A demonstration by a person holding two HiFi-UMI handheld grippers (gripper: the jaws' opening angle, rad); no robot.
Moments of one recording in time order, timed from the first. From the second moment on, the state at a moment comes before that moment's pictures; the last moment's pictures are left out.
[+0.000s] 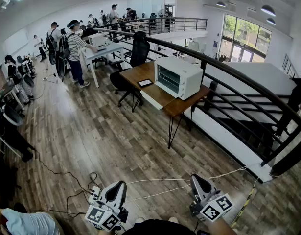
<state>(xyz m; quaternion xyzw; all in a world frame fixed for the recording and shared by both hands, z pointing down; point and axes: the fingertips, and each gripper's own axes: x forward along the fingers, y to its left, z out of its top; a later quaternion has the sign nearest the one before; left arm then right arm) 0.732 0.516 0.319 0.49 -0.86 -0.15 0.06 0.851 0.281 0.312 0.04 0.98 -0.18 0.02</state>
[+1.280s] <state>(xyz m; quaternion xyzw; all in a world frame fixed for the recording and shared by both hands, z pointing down) 0.730 0.518 0.320 0.50 -0.86 -0.13 0.06 0.859 0.297 0.315 0.02 0.98 -0.19 0.02</state>
